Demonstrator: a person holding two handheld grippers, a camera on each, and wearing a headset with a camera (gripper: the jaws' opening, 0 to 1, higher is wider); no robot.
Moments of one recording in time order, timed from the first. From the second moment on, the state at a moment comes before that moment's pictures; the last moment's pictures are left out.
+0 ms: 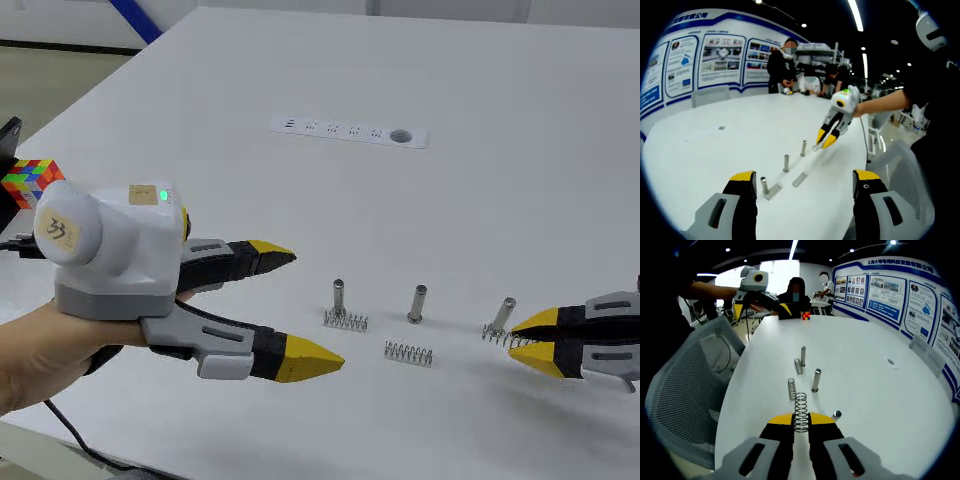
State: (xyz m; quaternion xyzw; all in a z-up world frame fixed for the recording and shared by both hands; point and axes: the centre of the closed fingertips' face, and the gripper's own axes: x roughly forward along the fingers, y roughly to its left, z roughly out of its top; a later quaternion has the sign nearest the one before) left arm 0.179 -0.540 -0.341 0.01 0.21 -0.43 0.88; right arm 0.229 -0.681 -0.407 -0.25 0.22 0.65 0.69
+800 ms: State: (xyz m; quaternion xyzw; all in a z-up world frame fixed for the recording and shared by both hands) left arm 0.181 -0.612 -0.326 -0.01 0.16 -0.51 0.84; right arm 0.177 -0.632 -0.338 -0.27 0.15 0.69 0.66
